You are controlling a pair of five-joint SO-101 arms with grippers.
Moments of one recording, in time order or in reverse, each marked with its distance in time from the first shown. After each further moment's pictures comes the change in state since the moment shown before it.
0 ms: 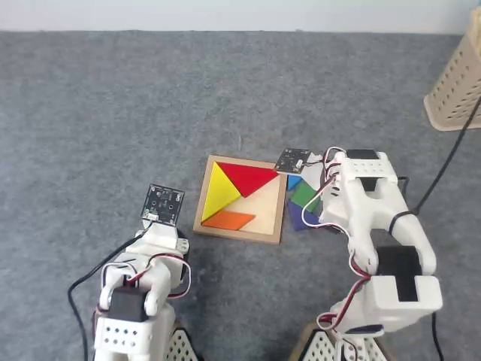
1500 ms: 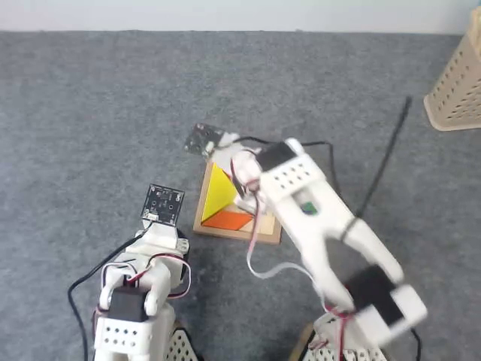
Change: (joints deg) left arm 0.0 0.0 0.0 0.0 0.0; right arm -30.5 -1.9 -18.3 3.0 -29.8
